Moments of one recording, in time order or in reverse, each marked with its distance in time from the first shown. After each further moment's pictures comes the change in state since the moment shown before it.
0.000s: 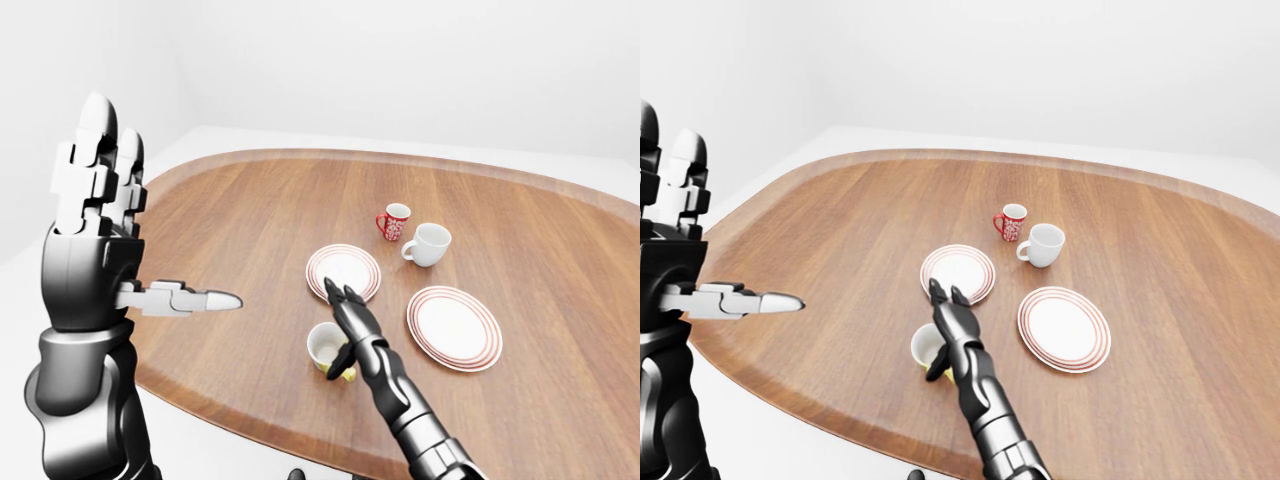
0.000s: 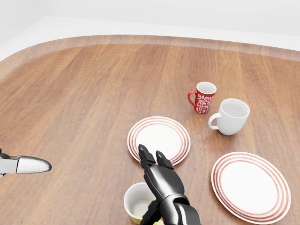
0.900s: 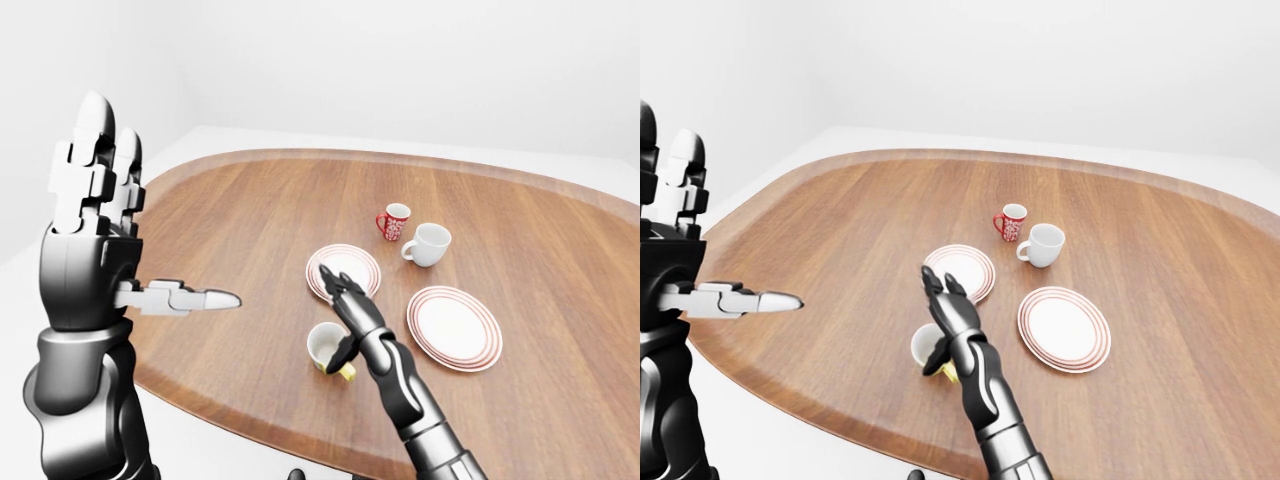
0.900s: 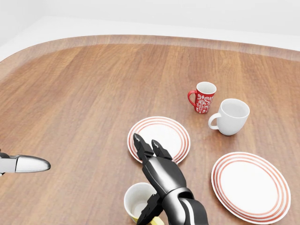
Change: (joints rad) left arm -0.002 0.004 0.004 0.004 -0.005 0.000 0.004; right arm 0.072 -0.019 0.017 -0.281 0.002 0.000 0.151
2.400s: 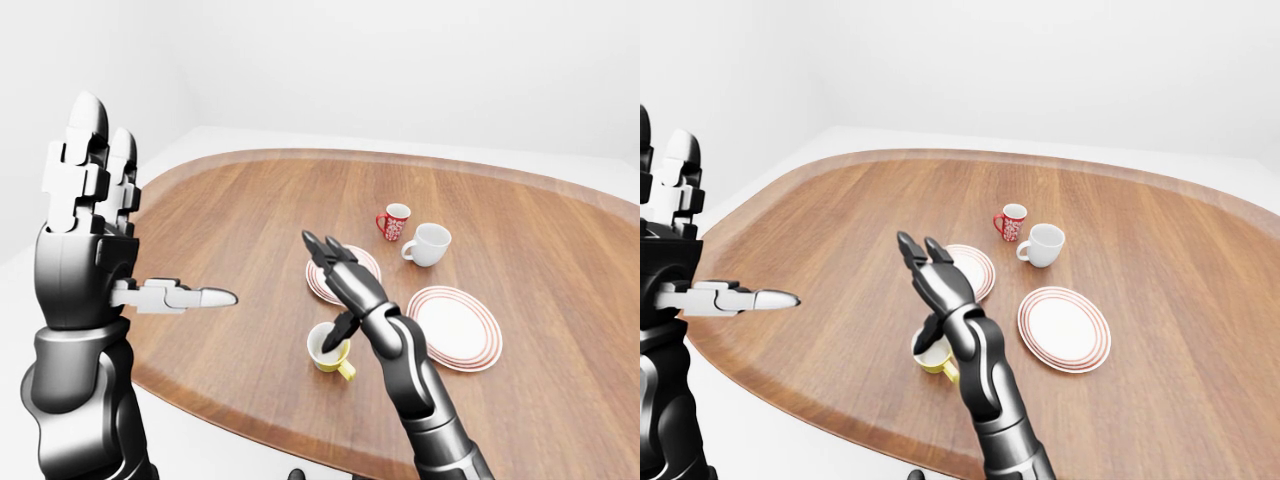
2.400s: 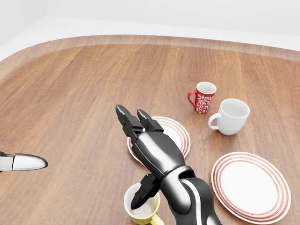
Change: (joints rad) left arm -0.002 0.007 0.012 0.014 -0.016 0.000 0.010; right arm -0.052 0.019 0.001 -0.304 -0.046 0.000 0.218
